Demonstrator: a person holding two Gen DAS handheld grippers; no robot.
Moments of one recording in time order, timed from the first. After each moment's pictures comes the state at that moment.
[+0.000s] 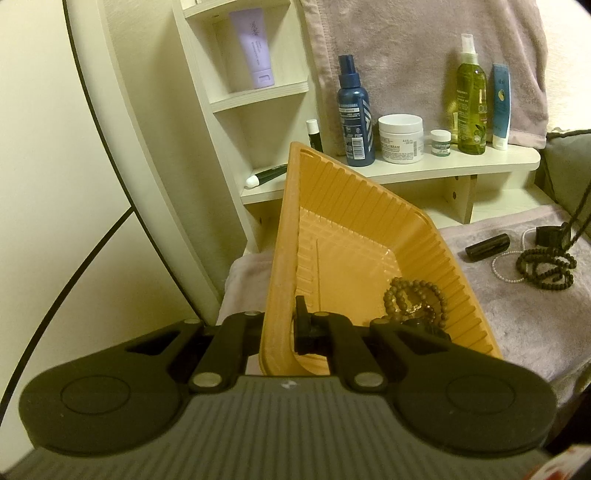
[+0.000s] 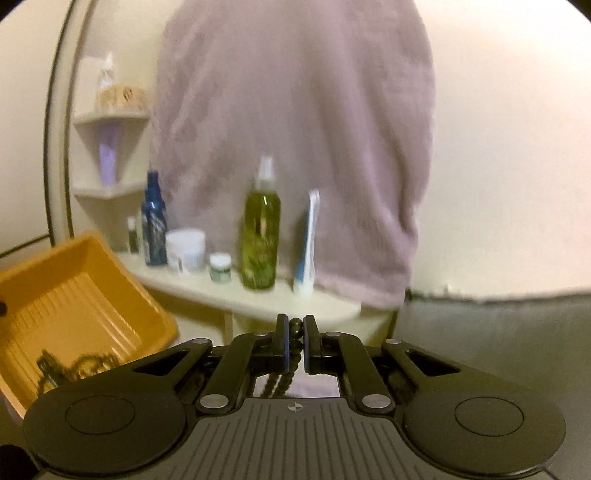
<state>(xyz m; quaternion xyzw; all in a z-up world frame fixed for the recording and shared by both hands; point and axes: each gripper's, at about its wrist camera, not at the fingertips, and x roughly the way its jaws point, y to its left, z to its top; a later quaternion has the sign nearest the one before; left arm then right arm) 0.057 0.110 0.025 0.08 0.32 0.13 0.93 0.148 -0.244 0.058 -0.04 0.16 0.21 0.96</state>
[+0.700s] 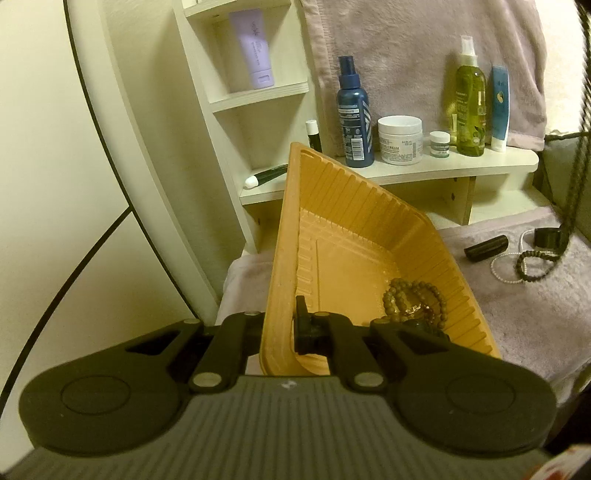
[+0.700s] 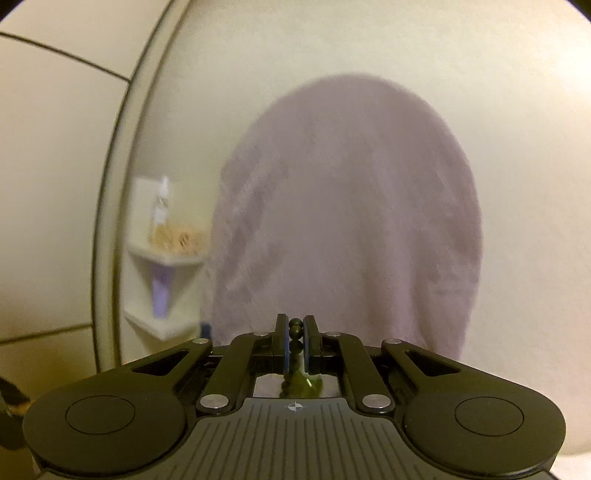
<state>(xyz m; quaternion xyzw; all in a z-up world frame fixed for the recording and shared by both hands) 0.058 0.110 0.026 0.07 0.32 0.12 0.94 0.132 -0.213 0.200 -0.05 0.02 0.29 0.96</state>
